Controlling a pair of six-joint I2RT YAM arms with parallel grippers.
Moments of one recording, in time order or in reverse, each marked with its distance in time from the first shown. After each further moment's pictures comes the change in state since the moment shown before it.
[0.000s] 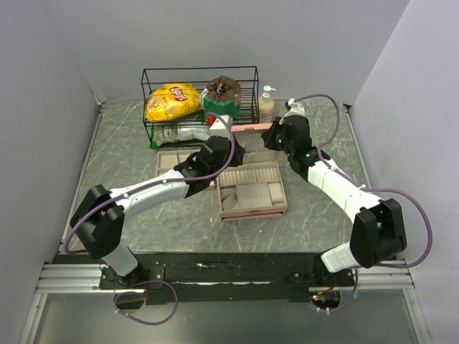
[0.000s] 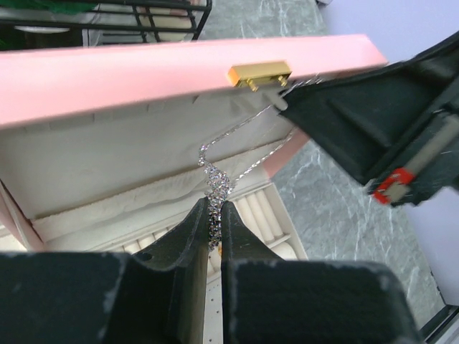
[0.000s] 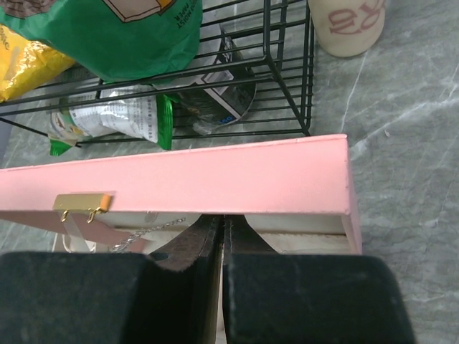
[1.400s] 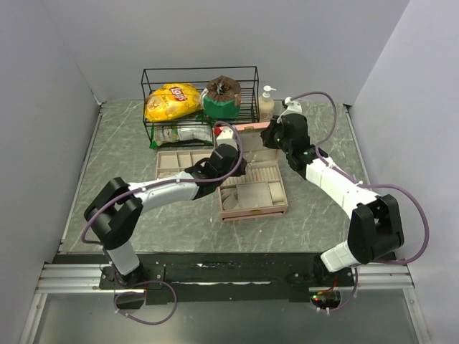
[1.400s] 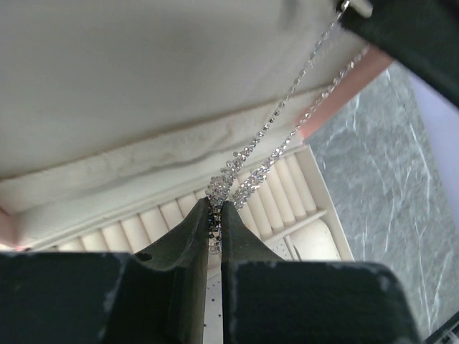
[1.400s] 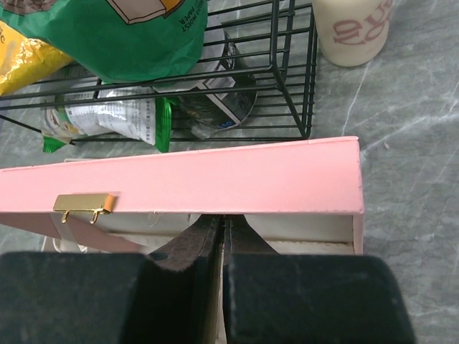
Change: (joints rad) left arm -0.010 0.100 -0.027 0.000 0.010 -0.053; right arm -0.001 0.031 0.018 0.018 -0.011 -0.043
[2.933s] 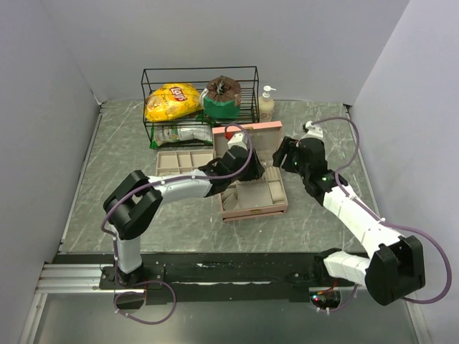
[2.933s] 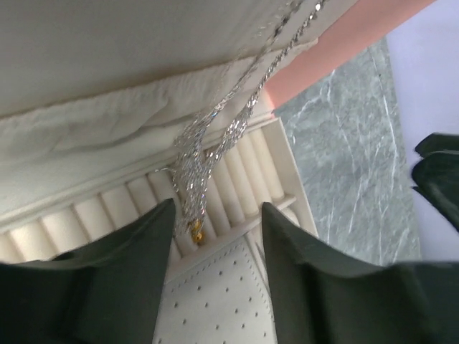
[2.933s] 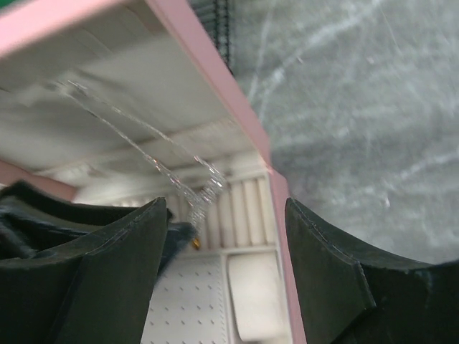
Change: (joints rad) left arm -0.027 0.175 0.108 -0.005 0.126 -0.153; right arm -0.036 -0.308 -0.256 -0.146 0.102 0.034
